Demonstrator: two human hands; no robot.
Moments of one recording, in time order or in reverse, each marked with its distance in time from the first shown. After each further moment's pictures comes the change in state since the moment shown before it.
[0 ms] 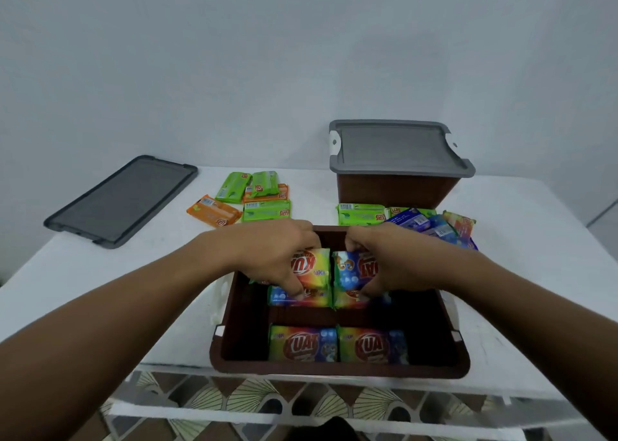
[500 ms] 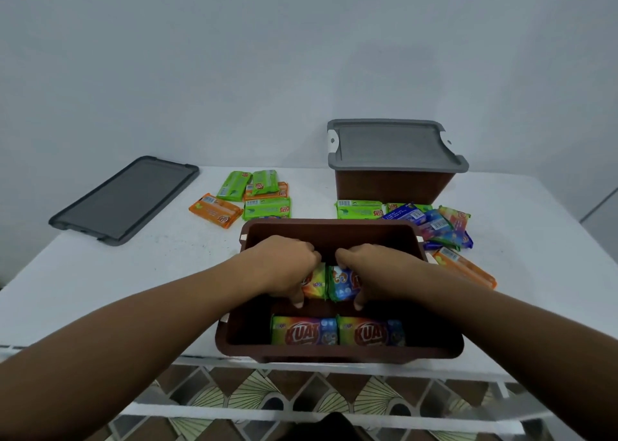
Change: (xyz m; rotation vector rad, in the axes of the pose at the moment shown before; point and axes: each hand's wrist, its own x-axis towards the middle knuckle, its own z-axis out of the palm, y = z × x) left_hand 0.019 0.025 0.041 0.358 -0.138 -0.112; right_hand 0.021 -0.007 0.048 -0.184 -0.099 0.031
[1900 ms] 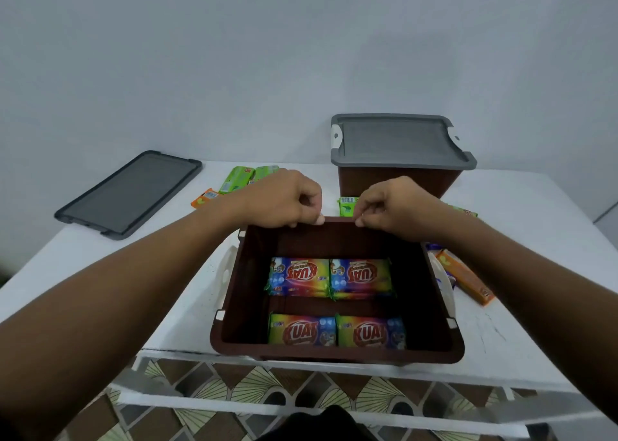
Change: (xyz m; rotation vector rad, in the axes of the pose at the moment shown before) left_hand -0.006 -0.050 -0.054 -0.776 0.375 -0.045; right_hand 0.001 0.052 -0.056 0.392 0.413 -0.053
